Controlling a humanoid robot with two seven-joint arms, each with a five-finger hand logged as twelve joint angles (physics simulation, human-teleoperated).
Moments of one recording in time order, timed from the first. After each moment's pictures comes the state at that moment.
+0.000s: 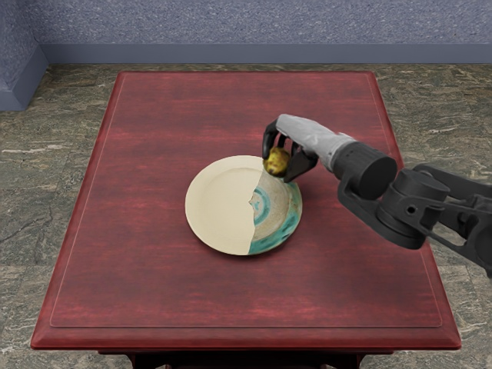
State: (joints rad) left arm -0.01 0.00 0.24 -0.16 0.01 -0.02 0.08; right arm 0.90 -0.47 0.45 1.68 -1.38 -0.06 -0.61
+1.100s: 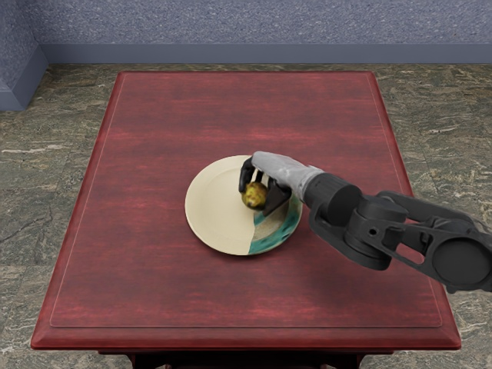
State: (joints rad) left arm -0.01 0.00 0.24 -0.16 0.01 -0.02 0.08; right arm 0.85 -0.34 0.39 1.59 -1.38 -0.06 -0.61
